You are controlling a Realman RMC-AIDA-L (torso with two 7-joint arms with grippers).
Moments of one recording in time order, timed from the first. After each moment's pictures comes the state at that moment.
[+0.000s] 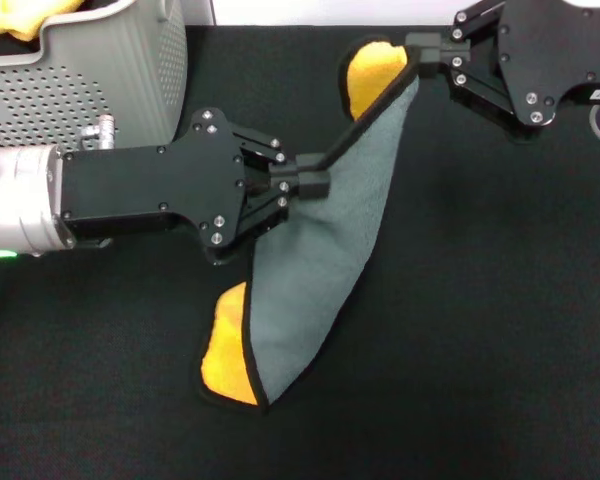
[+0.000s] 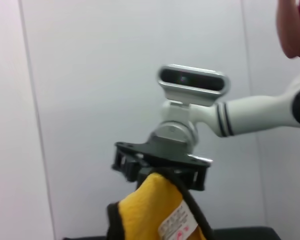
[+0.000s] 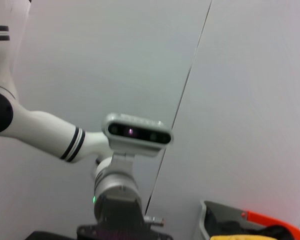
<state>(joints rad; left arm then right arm) -0.37 -2.10 1.01 0.96 1.55 1.78 -1.21 0.68 2.01 -0.99 -0.90 -1.52 -1.74 1.15</state>
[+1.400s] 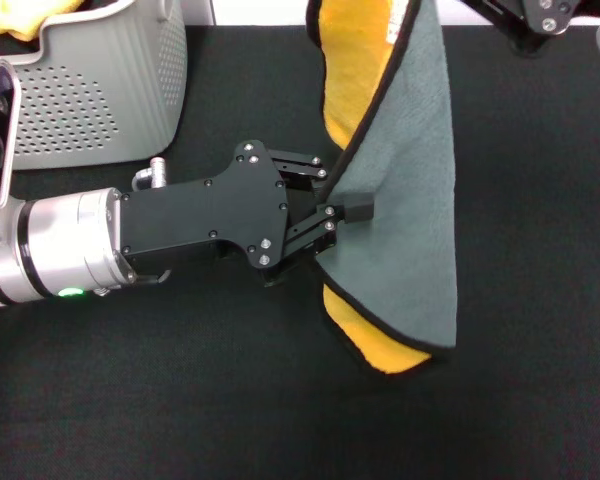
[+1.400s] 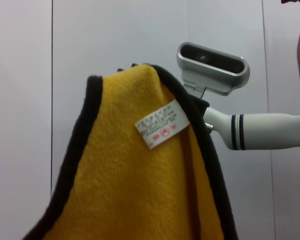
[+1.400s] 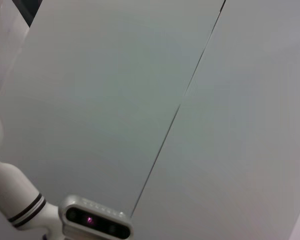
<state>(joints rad) -0.40 -2.10 1.13 0.67 1.40 1.72 -1.04 0.68 2.02 -0.99 -1.00 -1.39 -1.71 1.16</state>
